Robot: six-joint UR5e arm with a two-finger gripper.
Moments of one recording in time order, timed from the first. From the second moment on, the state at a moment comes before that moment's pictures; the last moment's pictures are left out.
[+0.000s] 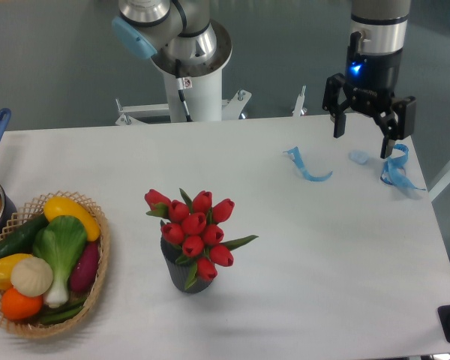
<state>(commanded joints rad) 2.84 -1.66 -1.61 -1.07 1.28 1.66</state>
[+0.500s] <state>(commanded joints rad) 2.81 -1.67 -1.67 -0.97 1.23 1.56</state>
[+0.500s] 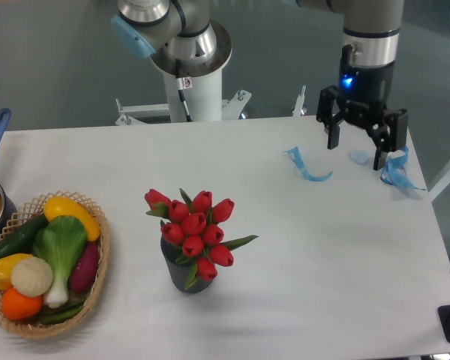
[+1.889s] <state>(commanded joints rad) 2.68 -1.70 -1.90 -0.92 0.77 1.33</state>
